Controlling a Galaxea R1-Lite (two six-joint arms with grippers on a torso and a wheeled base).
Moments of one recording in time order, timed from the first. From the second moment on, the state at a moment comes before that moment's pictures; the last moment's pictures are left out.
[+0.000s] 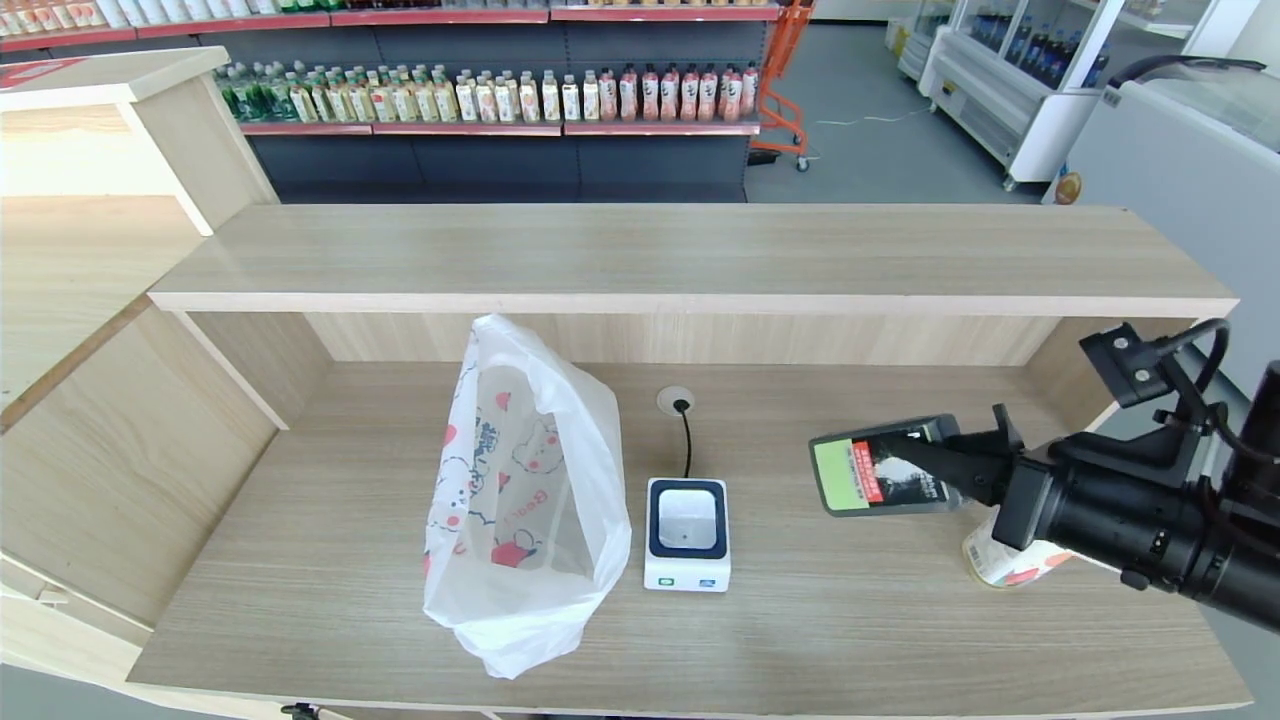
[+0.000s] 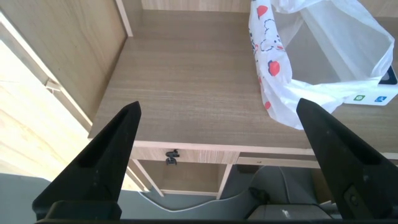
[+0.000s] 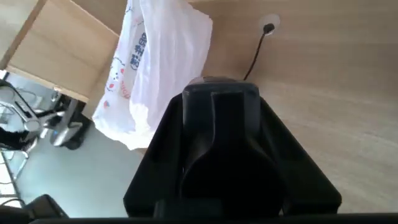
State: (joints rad) left arm 0.00 0.00 0.00 0.00 0.01 0.00; right arm 0.34 1.44 -0.42 -0.90 0.33 0.28
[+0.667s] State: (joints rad) left arm 0.00 0.00 0.00 0.00 0.01 0.00; right arm 0.40 1.60 -0.59 -0.70 0.34 0.56
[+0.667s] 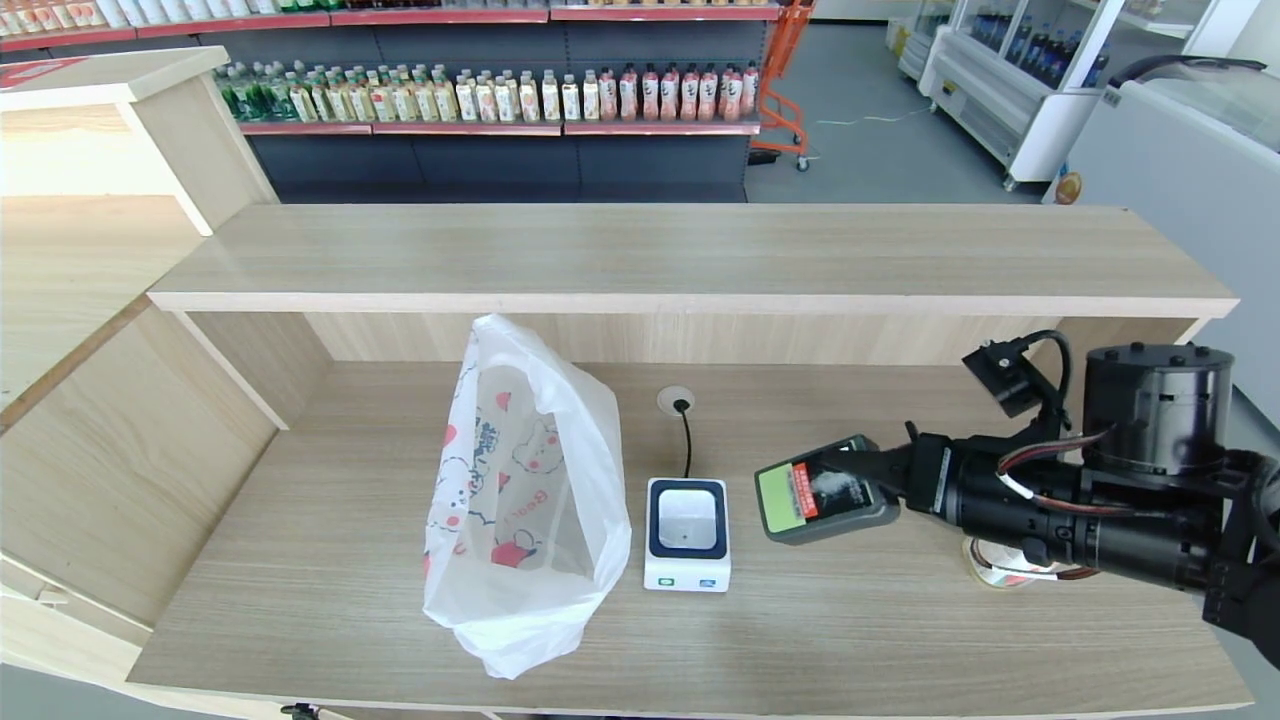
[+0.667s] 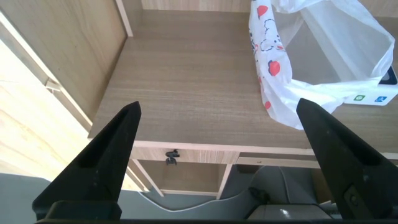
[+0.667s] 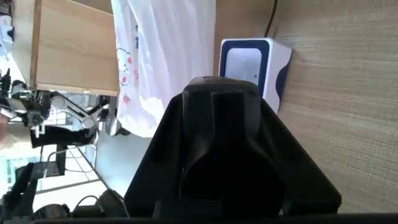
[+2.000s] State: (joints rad) left arm 0.00 0.00 0.00 0.00 0.01 -0.01; right arm 0.40 1.87 -0.67 -0.71 0.30 0.31
